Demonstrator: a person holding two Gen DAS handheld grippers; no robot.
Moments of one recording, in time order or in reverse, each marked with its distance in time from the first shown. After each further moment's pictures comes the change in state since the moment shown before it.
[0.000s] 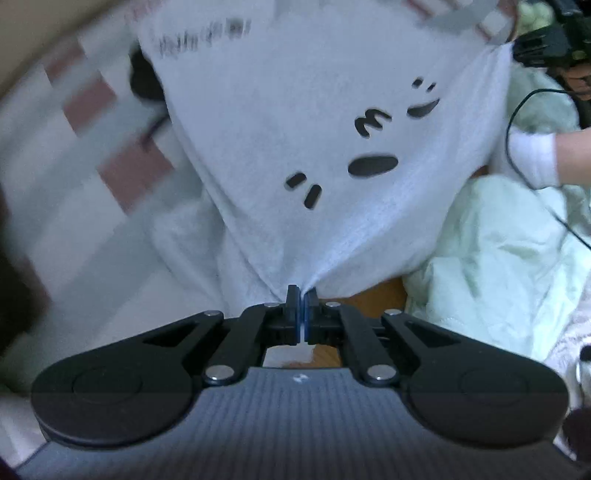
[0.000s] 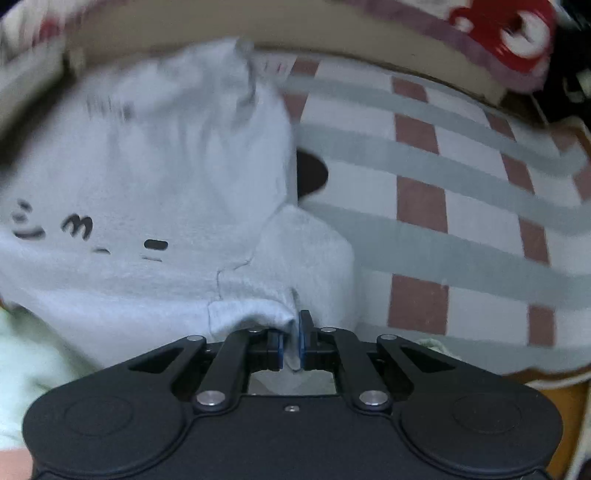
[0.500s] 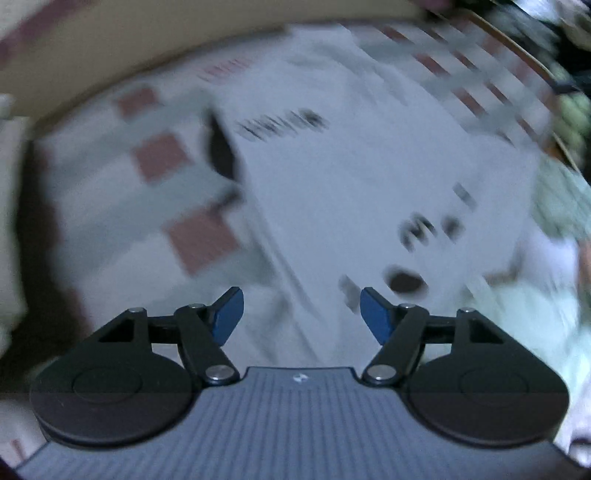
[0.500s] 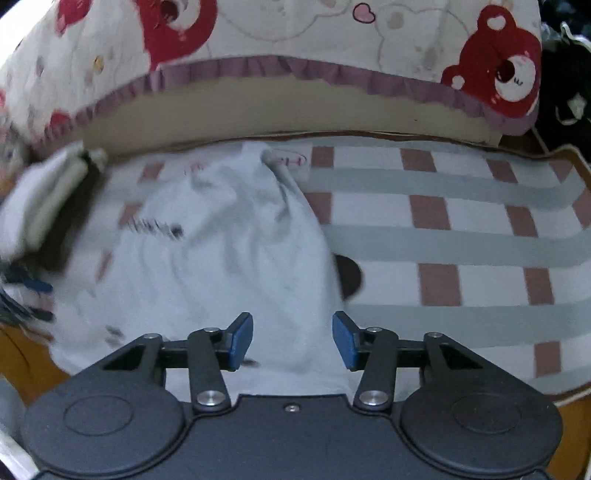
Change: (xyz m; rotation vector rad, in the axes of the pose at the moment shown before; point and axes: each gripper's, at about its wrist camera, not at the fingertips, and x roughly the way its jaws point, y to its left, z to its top) left arm -0.055 0.053 0.045 -0.264 -0.251 0.120; right arm -0.113 -0.001 0.101 0.256 -0.105 0.219
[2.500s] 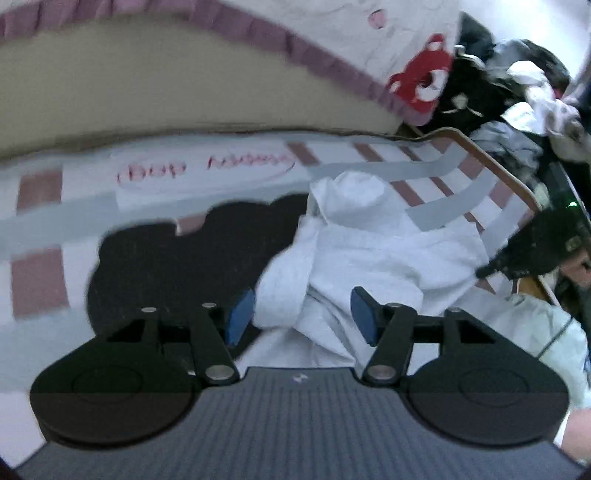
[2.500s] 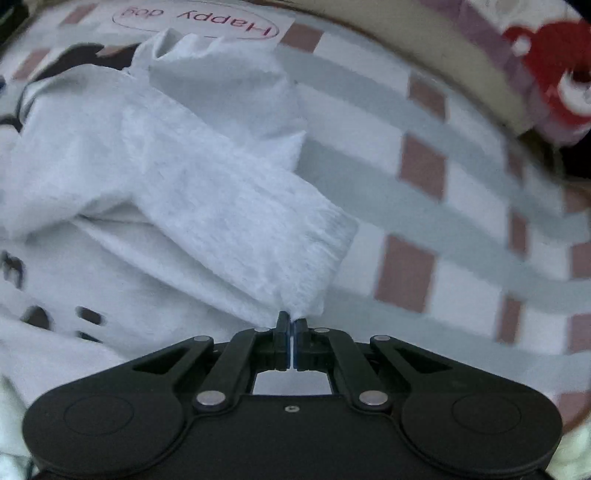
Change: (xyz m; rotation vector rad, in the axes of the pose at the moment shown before) left arm 0.129 -0.052 0.089 -0.140 -0.328 -0.281; right arm 0.170 -0.052 -0.019 -0.247 0.292 -0.267
